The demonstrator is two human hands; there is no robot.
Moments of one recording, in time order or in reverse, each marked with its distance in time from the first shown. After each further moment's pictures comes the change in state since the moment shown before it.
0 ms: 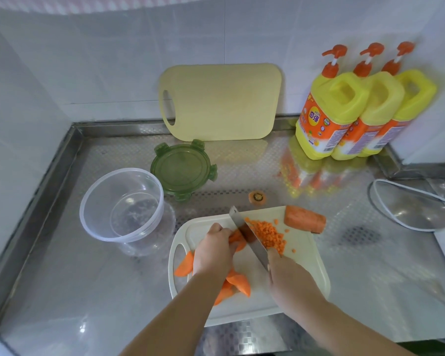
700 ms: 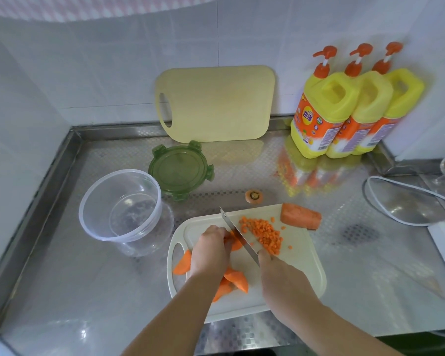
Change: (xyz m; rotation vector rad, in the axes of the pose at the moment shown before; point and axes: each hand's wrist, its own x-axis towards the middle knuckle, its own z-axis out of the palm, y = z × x) left_hand -0.004 -0.005 0.005 -0.008 0.086 -0.005; right_hand -0.015 -0.010 -0.001 0.044 0.056 -0.019
